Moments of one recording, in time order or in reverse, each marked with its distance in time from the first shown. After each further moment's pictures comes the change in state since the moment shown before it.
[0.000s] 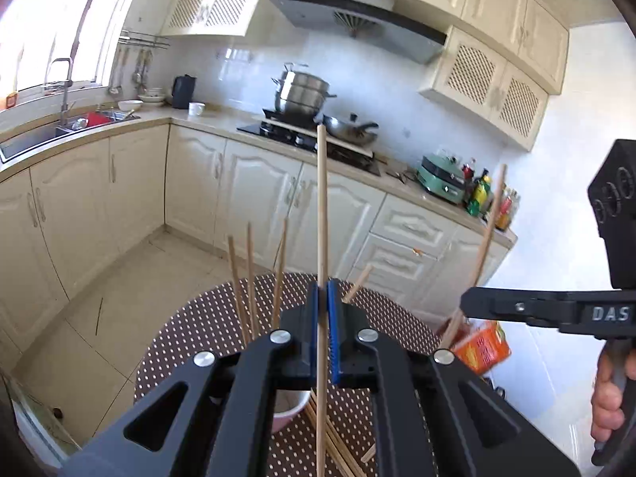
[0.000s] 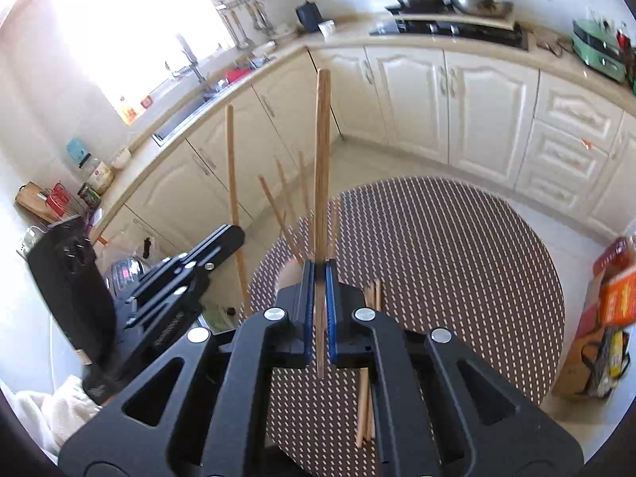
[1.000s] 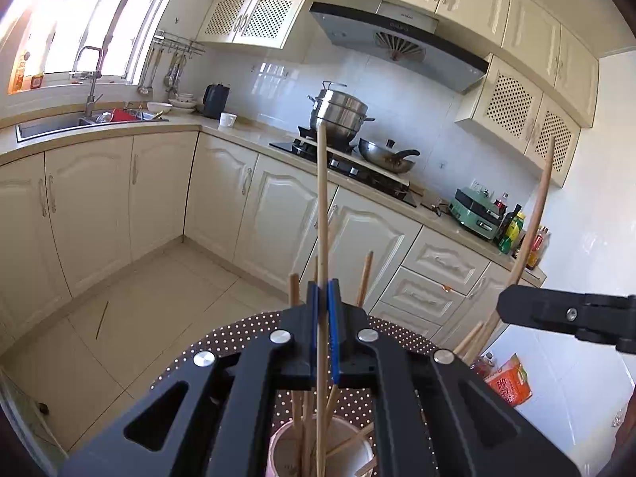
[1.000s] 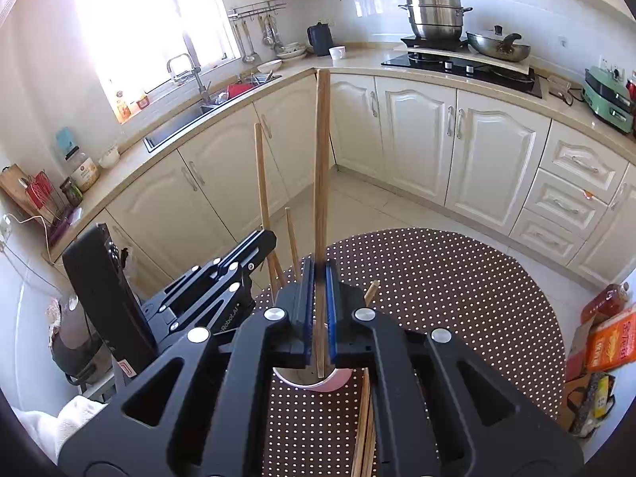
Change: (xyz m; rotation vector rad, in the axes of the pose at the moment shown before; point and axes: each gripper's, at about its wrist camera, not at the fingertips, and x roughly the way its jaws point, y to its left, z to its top) left arm 0.085 0.038 -0.003 -0.066 -0.089 0.075; right arm 0.053 0.039 0.035 -0.092 -0.081 -0.071
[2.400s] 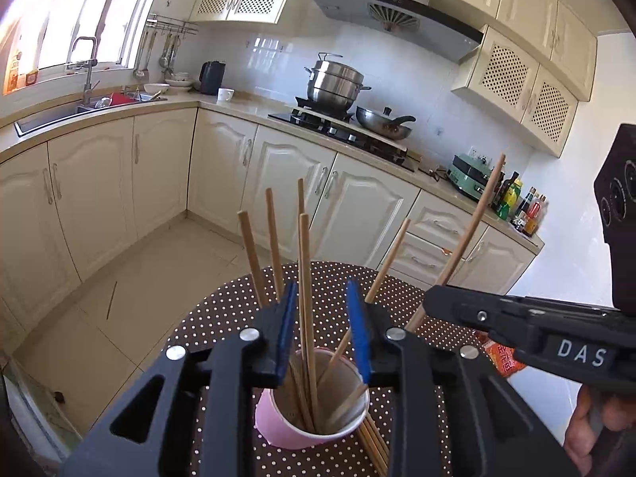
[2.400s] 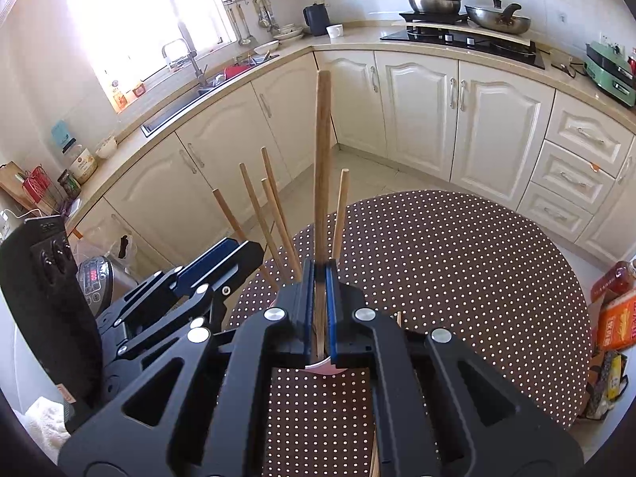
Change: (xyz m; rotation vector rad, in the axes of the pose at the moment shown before) left arm -0.027 0.005 -0.028 0.037 0.114 0.007; right arm 0.026 0.006 -0.037 0.031 0.065 0.002
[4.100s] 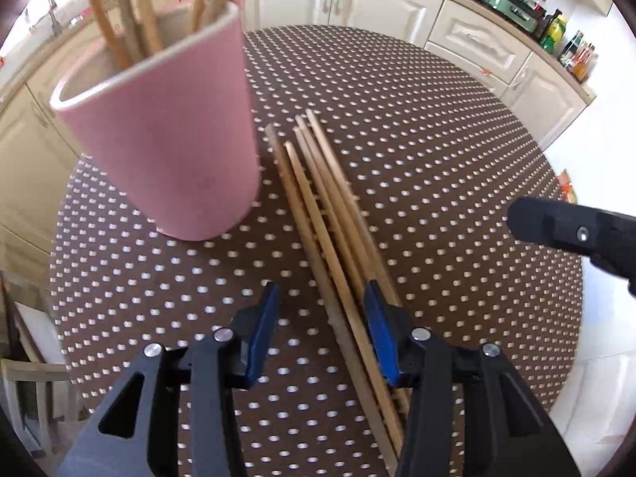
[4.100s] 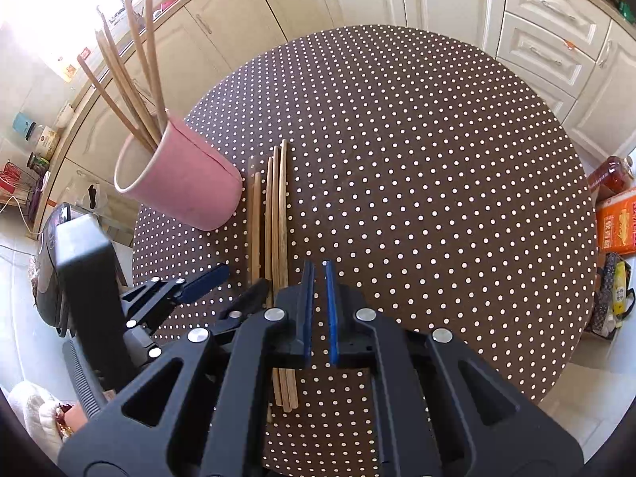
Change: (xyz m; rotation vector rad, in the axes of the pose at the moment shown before) left arm 0.091 -0.079 -0.175 0.121 0.598 0.204; right arm 0.016 -0.123 -0.121 0.168 0.339 -0.058
